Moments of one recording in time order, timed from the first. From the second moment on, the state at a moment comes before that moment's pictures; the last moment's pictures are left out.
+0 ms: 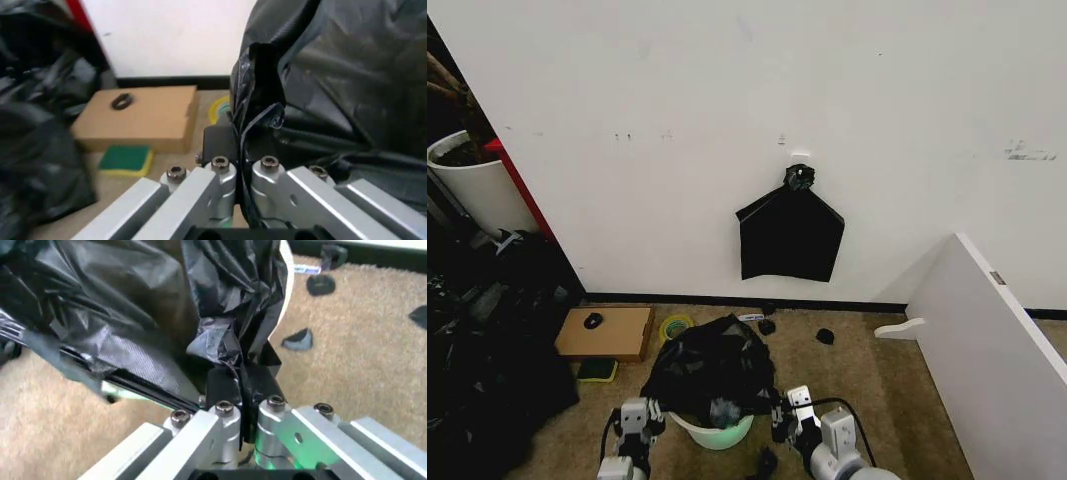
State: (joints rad) left arm 1.83 -1.07 -0.23 -2.07 -0.21 -0.06 -0.63; right arm -1.38 0.89 -0.24 2.25 0.72 -0.45 0.58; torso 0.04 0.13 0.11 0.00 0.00
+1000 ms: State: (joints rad) left arm 1.74 -1.15 -0.20 -1.85 -0.16 -0.05 -0.60; right arm -1.31 0.95 -0.30 1.98 0.43 -0.48 0.49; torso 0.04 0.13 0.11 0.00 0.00
